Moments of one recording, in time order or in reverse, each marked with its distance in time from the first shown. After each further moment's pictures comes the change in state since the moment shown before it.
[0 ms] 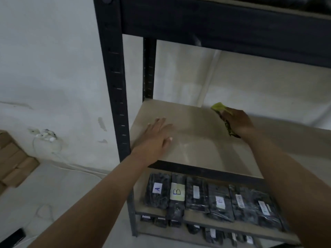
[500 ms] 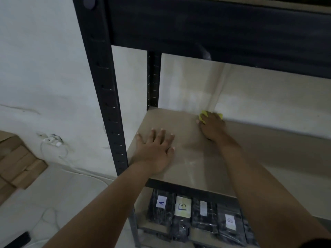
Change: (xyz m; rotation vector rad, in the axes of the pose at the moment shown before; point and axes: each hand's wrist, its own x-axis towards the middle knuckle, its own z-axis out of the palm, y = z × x) left_hand 0.037 -0.016 0.014 0.239 -0.198 -0.190; right_hand 0.112 0.014 0.104 -0.587 -0.058 -0.230
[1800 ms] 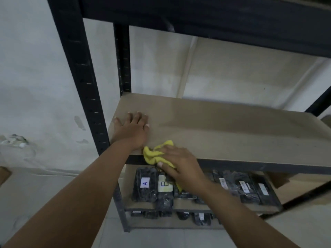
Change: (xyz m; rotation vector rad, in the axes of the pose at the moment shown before) left_hand -0.004 -0.001 0.002 -0.103 0.006 0.005; right_hand -0.248 -0.090 -0.035 0.390 0.062 -0.426
